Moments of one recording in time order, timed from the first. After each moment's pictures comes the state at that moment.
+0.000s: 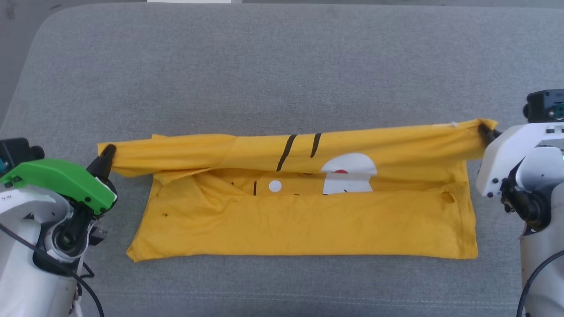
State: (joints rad) left arm -0.34 0.51 -0.18 0.14 -1.14 0.19 0.26; right arm -0.45 -0.13 -0.18 0.19 0.13 0.13 0.61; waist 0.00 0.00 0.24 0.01
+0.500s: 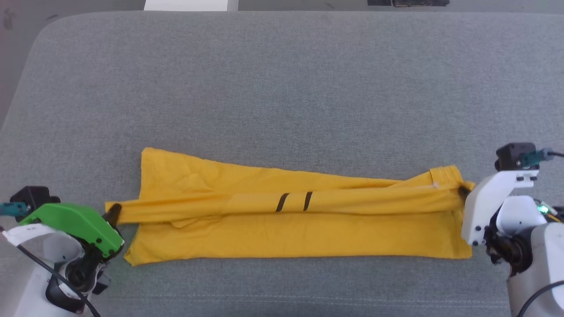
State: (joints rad) left arm -0.24 0.51 -0.22 0.23 -1.13 0.26 0.31; right arm -0.32 -0.12 -0.16 0.24 0.16 0.13 0.69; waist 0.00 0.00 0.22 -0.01
